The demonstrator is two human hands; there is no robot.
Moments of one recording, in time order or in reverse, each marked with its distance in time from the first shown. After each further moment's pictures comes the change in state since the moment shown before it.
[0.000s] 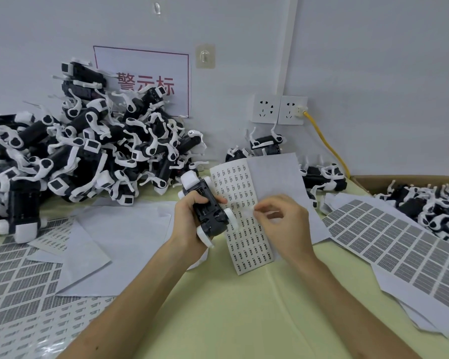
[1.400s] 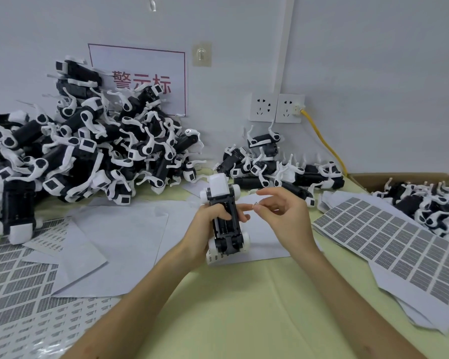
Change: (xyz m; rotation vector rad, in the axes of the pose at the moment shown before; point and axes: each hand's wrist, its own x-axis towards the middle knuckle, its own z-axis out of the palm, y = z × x) left_hand -0.007 -0.012 0.008 0.434 -0.257 0.011; right_hand 0.007 -0.004 -0.006 0.303 -0.029 0.269
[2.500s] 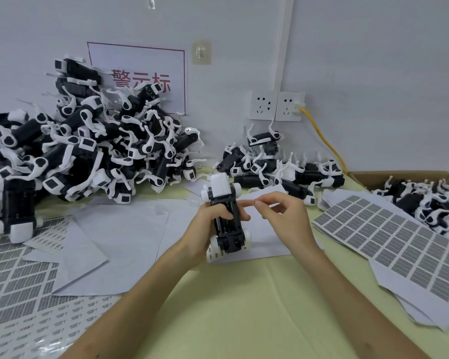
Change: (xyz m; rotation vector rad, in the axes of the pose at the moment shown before) left_hand 0.000 -0.001 -0.003 0.075 -0.017 0.025; right_hand 0.002 0.005 -0.001 -0.133 -0.012 0.029
